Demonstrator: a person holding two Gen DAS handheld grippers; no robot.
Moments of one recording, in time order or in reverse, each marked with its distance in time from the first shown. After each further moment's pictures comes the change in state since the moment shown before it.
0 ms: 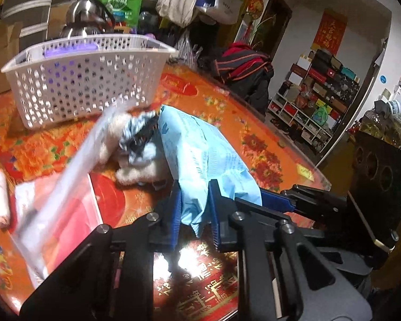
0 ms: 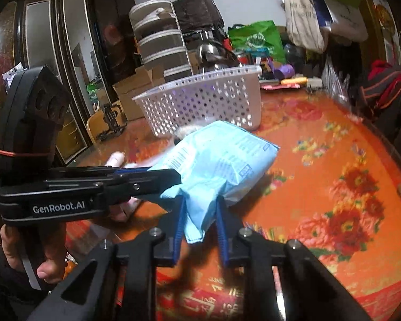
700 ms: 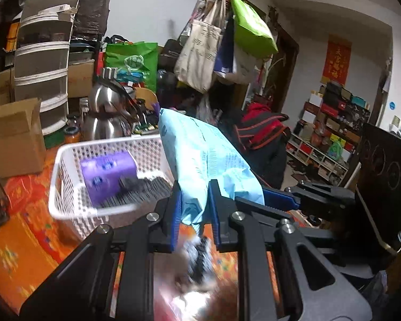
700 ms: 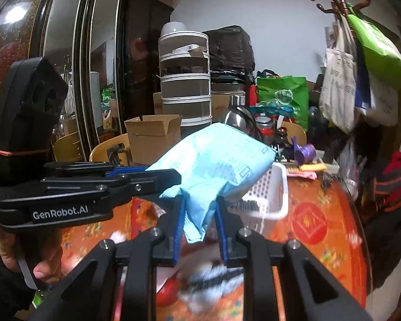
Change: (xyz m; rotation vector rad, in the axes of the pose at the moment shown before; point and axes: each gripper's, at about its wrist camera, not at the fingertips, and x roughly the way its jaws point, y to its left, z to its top) left arm -0.083 0.045 0.193 0.021 -0.224 0.102; right arm 0.023 0.039 0.190 -0.229 -0.114 0.008
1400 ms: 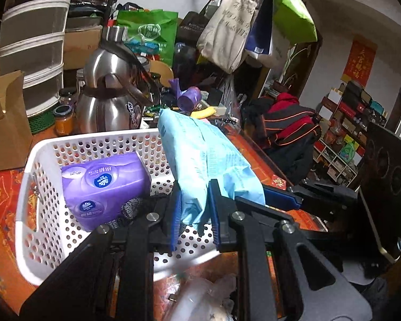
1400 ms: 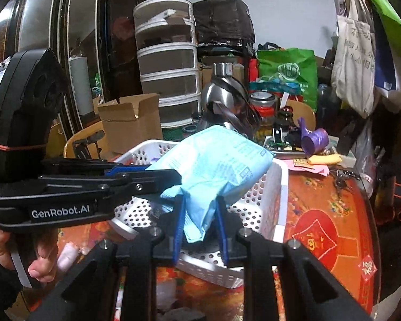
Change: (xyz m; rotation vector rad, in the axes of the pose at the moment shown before) left arm 0.170 0.074 0.024 -0.083 0.140 0.043; right arm 0.133 -0.084 0.013 0.020 0.129 0.037
